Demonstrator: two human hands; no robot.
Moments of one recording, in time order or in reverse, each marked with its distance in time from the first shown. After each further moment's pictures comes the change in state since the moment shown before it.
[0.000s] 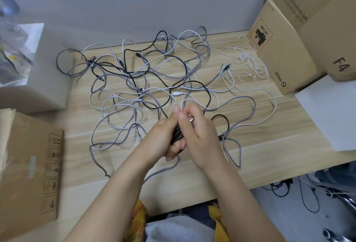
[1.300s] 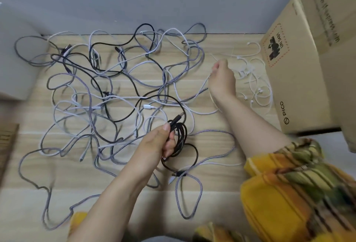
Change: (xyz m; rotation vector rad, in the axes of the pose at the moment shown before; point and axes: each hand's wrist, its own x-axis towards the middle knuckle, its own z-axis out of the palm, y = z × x) left_hand 0.134 -0.010 0.094 -0.281 0.338 -0.040; right_hand 0.258 0.159 -0.125 -0.409 0.064 0.275
